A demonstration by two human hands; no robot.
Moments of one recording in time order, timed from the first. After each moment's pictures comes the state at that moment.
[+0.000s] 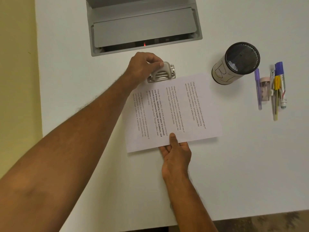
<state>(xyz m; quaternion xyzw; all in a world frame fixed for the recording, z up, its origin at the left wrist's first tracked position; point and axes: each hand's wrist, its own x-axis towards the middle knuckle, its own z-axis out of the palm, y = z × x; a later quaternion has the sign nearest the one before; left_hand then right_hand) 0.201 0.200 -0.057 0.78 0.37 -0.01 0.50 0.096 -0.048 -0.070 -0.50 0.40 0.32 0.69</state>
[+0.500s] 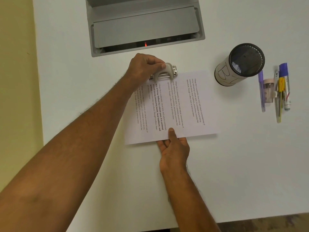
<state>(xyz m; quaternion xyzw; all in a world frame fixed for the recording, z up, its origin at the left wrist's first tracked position) 0.200 0.205 -0.060 0.76 0.37 -0.01 0.54 0.107 -0.022 -0.069 -0.49 0.42 0.32 0.70</state>
